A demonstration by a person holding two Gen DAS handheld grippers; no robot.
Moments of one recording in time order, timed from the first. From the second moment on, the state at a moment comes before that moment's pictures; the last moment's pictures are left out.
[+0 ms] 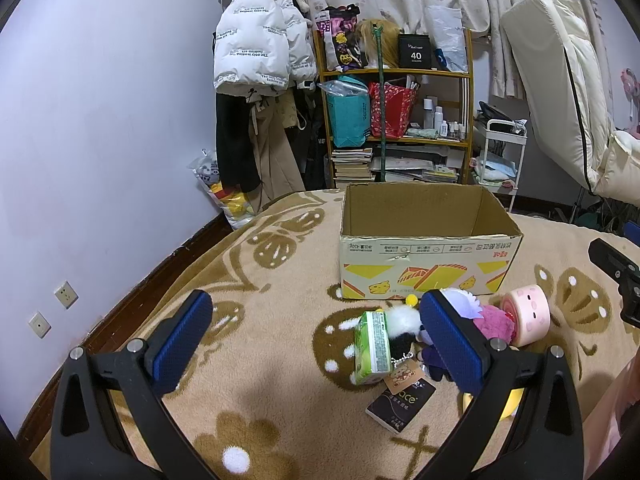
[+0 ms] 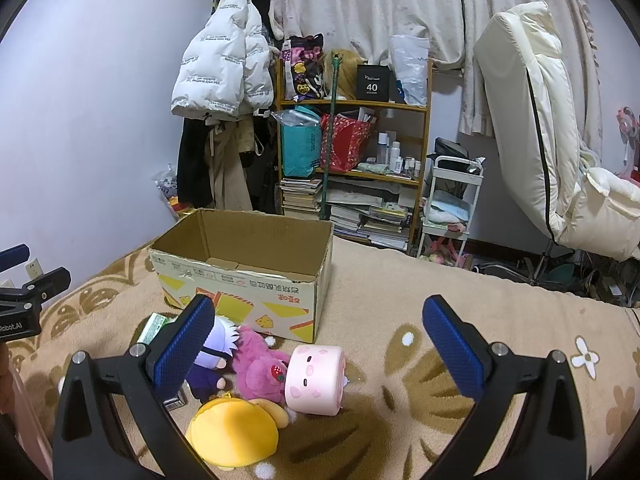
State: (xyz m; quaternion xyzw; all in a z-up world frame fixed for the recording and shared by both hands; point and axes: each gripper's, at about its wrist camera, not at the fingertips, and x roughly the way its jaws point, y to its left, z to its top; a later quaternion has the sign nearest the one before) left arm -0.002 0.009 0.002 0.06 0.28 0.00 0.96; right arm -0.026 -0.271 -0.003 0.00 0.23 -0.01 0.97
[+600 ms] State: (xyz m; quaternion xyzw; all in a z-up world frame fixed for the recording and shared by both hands) left arm -0.001 0.010 0.001 0.06 0.28 0.00 0.96; right arm -0.026 -0.271 -0.003 0.00 0.23 -0.01 0.97
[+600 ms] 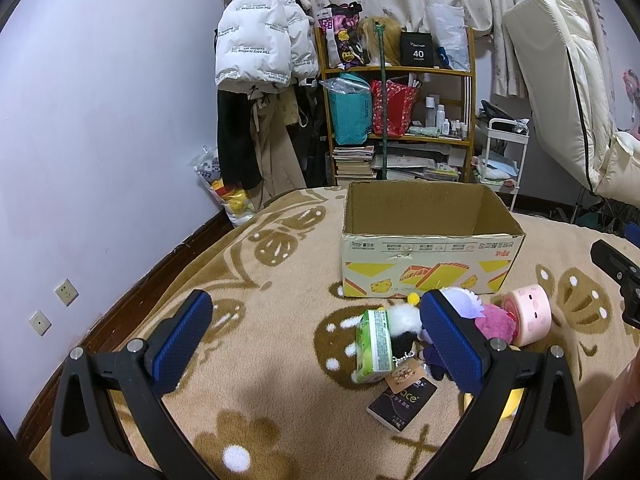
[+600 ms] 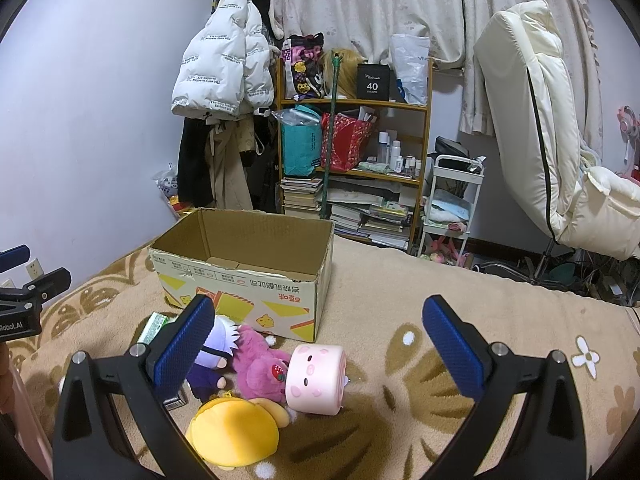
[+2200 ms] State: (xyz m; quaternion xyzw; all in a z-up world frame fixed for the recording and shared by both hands) left arm 0.103 -0.012 -0.105 0.06 0.51 -0.01 0.86; right arm 0.070 -0.291 -0.099 0.07 0.45 0.02 0.89
